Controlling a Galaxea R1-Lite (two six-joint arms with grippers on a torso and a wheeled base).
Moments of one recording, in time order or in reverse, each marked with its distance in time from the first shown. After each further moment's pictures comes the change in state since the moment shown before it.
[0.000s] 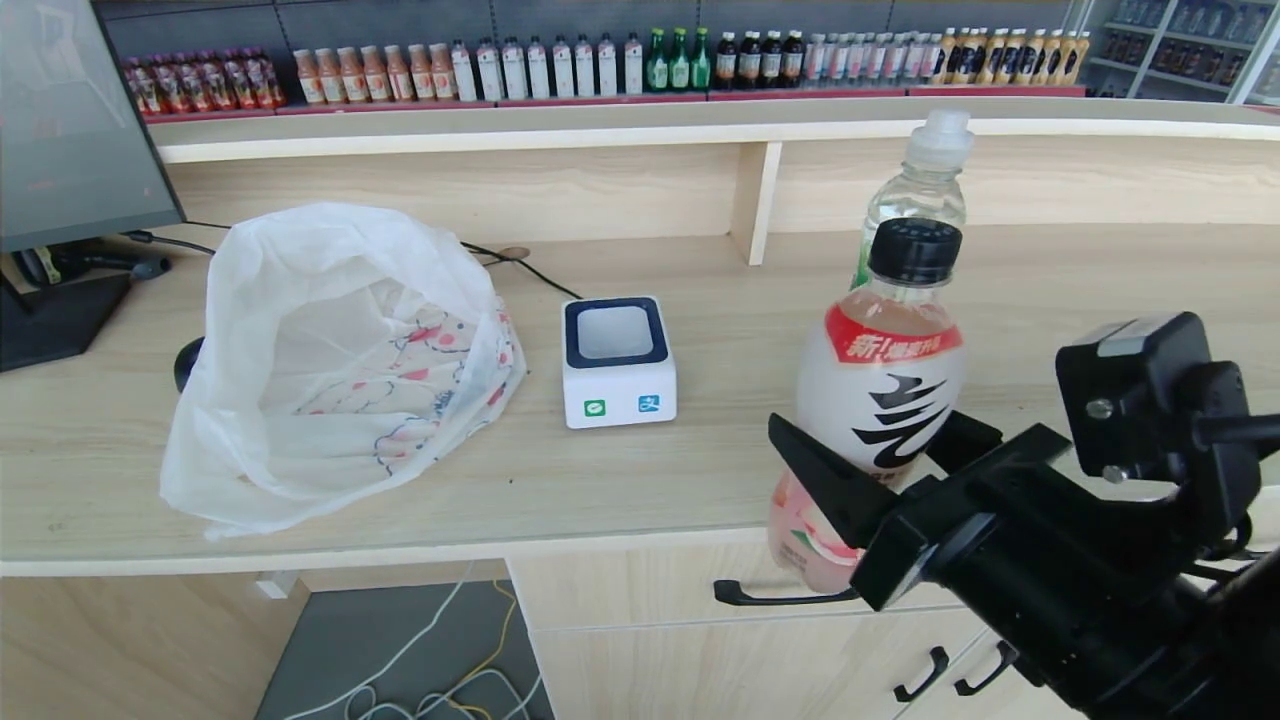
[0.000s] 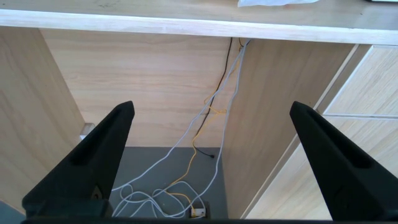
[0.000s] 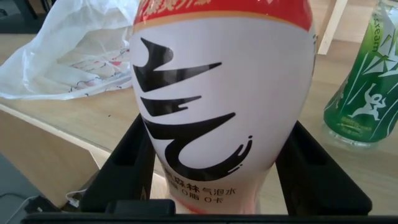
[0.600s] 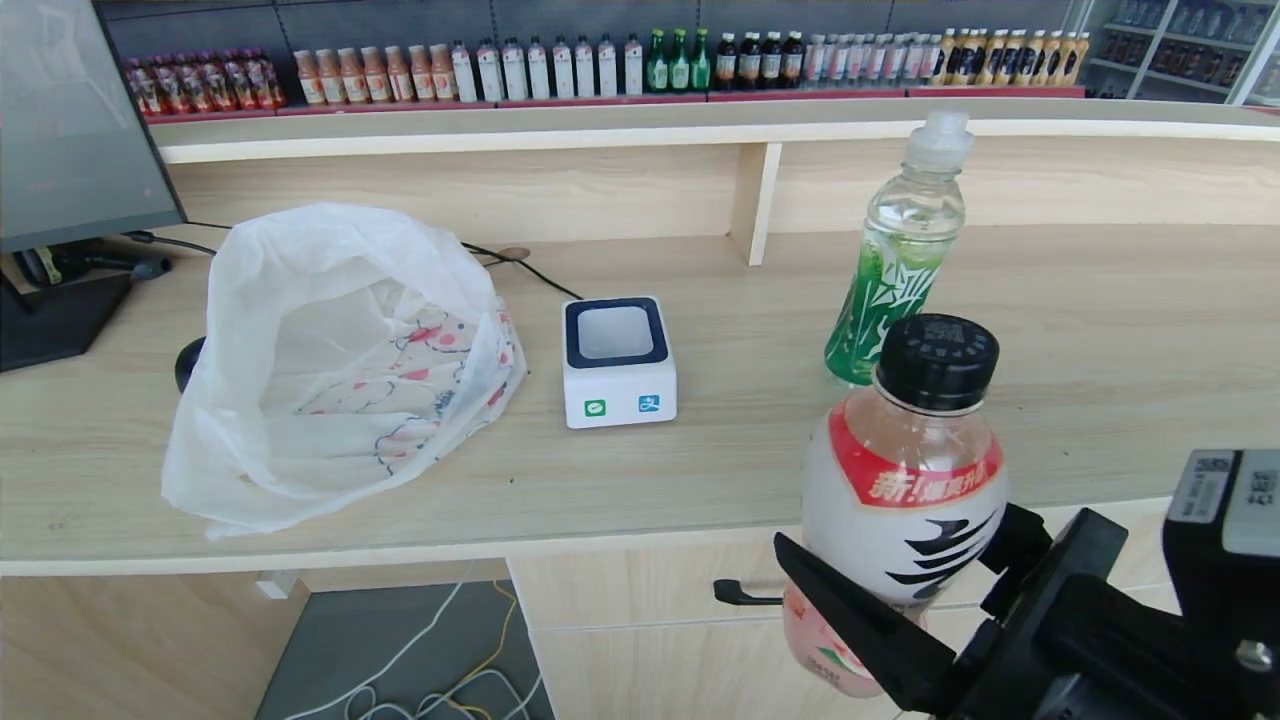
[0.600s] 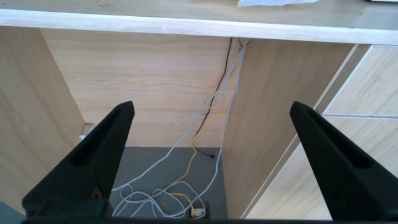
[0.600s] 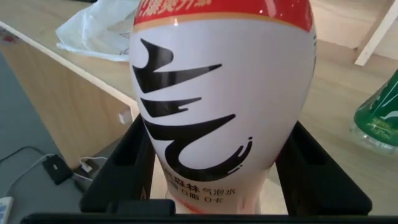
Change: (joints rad) left arm 0.000 0.000 0.000 0.000 0.000 0.000; right arm 0.132 -0.083 0.122 0.004 0.034 -0.107
